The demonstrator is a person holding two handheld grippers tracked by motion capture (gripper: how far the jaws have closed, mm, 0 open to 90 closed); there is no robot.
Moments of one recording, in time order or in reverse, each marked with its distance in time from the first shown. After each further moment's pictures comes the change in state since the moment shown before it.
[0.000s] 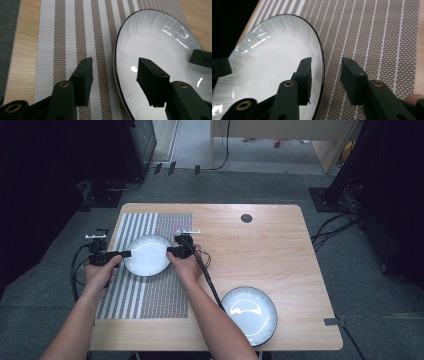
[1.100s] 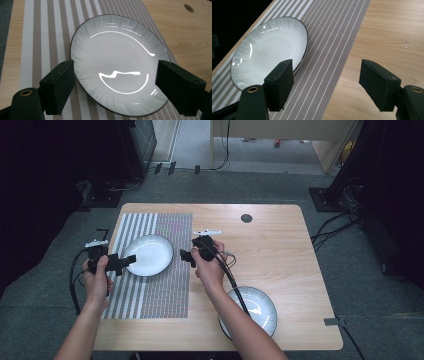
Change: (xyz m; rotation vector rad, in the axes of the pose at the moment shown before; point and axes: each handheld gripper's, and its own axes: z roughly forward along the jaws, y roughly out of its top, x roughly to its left) left arm -0.059 -0.026 -0.047 -0.105 -0.005 0.187; right arm -0.021 -0.002 -0.104 -0.052 -0.019 -0.221
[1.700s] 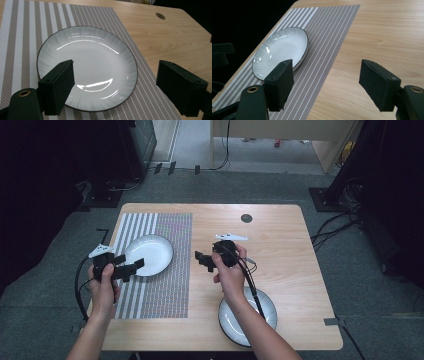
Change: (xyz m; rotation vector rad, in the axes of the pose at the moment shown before) left arm -0.045 -0.013 -0.020 -0.101 -0.058 0.065; right arm -0.027 -0.013 -0.066 -0.088 0.071 0.040
